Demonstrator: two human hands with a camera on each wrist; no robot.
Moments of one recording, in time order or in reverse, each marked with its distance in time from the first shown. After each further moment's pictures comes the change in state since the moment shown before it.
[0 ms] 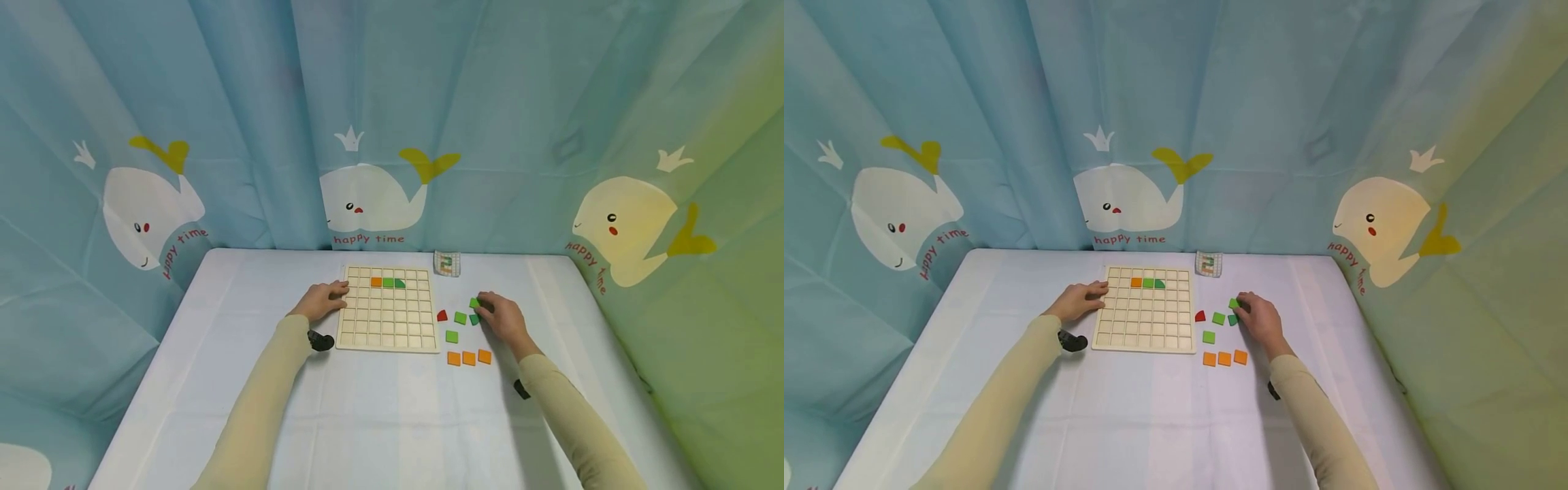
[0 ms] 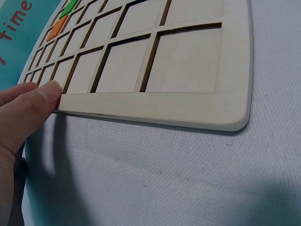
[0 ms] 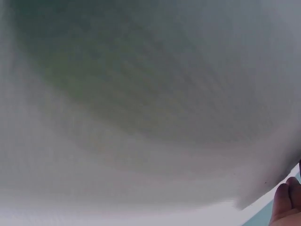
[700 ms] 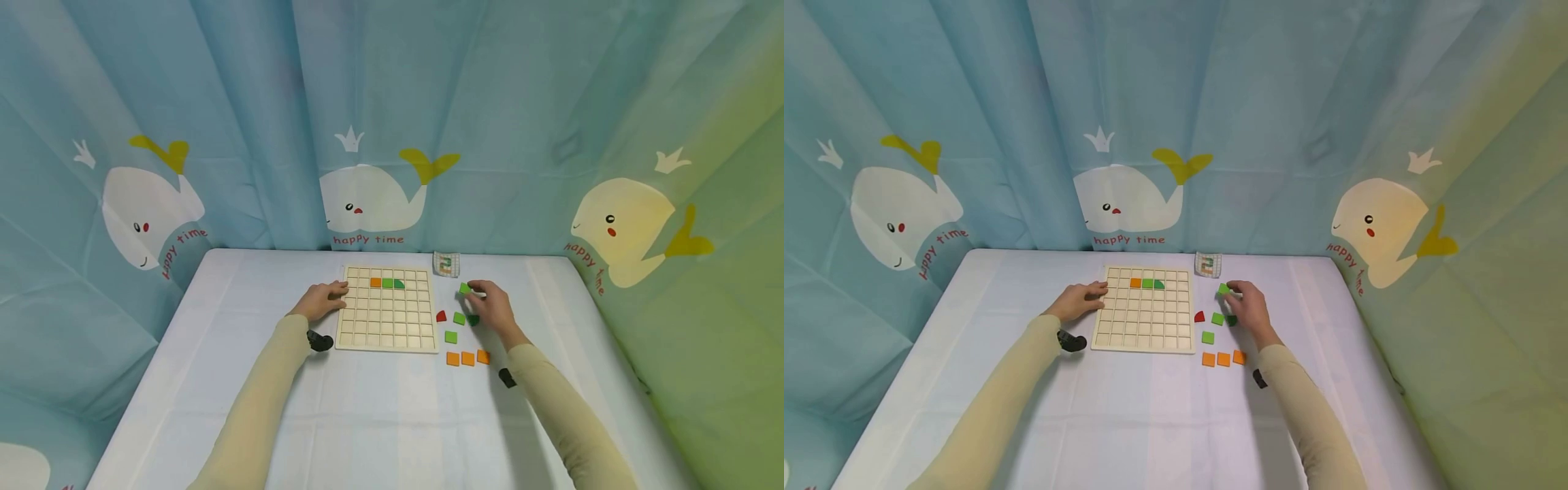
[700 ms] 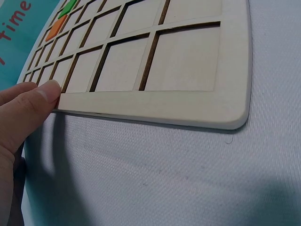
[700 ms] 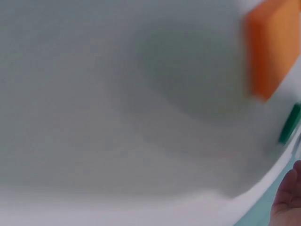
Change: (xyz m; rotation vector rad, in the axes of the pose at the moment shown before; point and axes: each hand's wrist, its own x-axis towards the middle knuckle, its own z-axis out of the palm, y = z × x) left_hand 0.001 -0.002 -0.001 0.000 0.000 0.024; right_hand 0.015 -0.026 -0.005 0.245 0.028 0.003
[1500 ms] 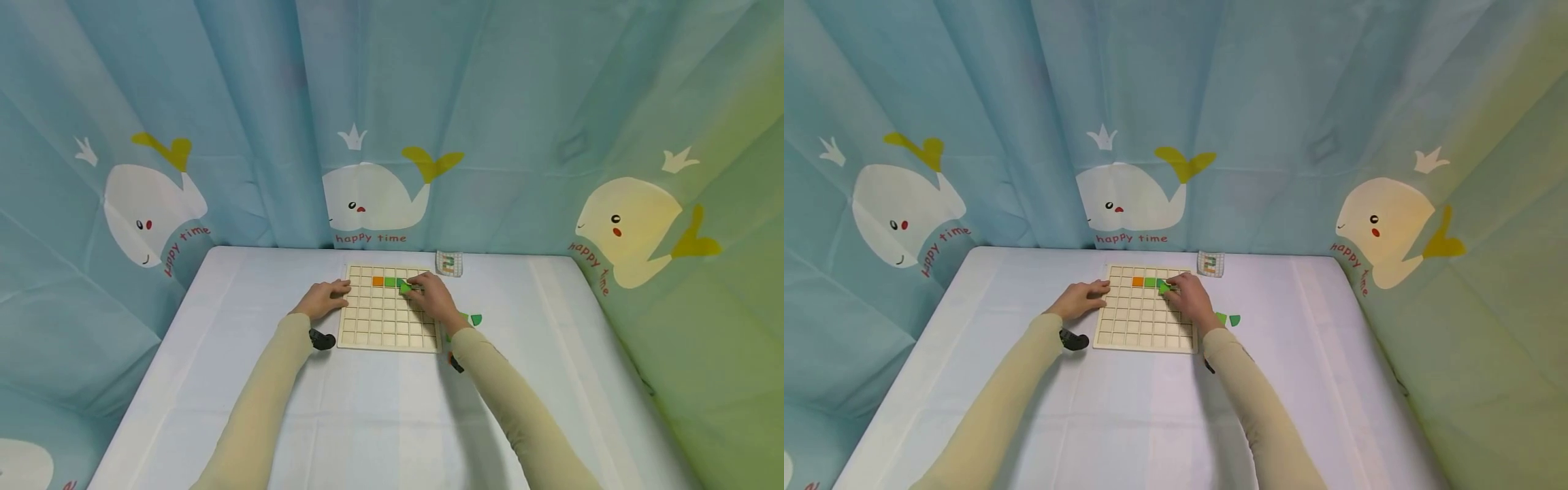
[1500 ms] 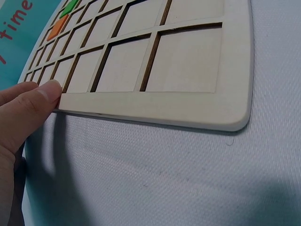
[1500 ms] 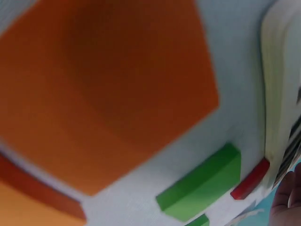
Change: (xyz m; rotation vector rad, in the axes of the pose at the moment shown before) left_hand 0.001 -0.001 0.000 -0.034 -0.008 -0.015; right_hand 0.033 -0.075 0.083 -0.094 -0.173 -0.261
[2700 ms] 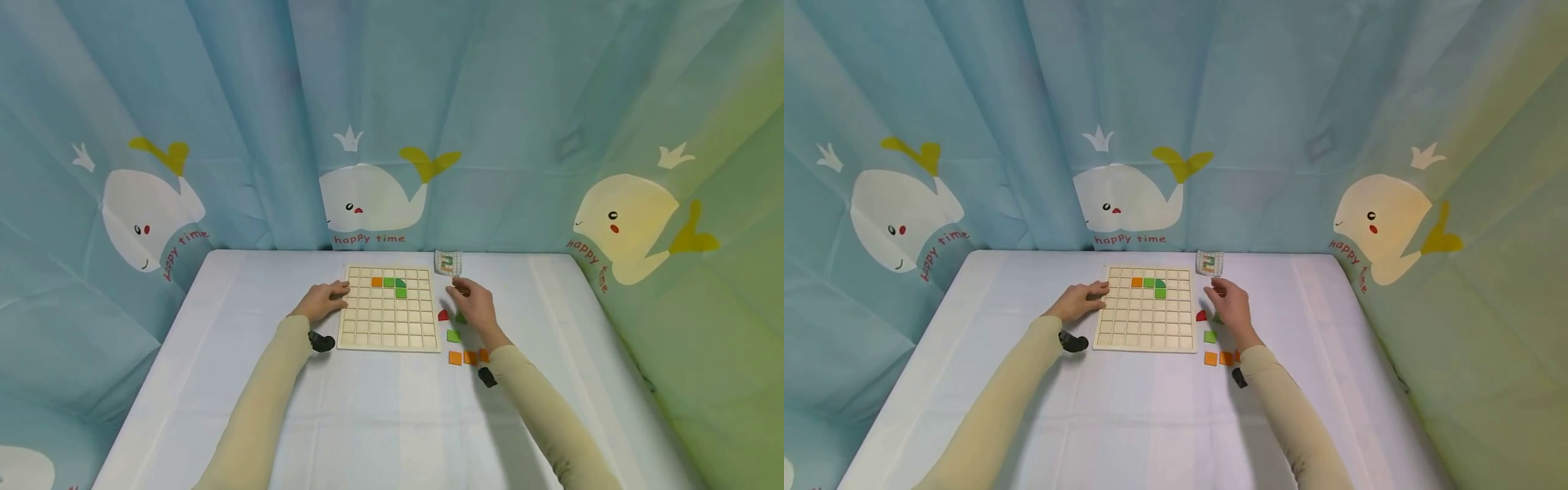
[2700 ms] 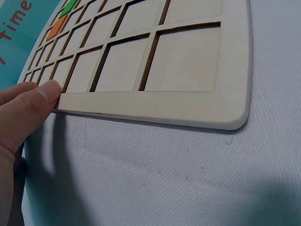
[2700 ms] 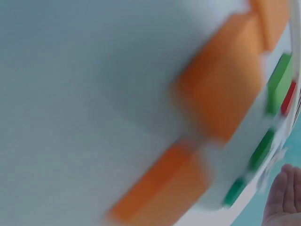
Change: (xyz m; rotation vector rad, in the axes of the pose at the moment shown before) left_hand -0.001 0.001 0.002 0.027 0.006 0.011; right_hand -0.050 0.034 -0.042 0.171 0.247 0.308
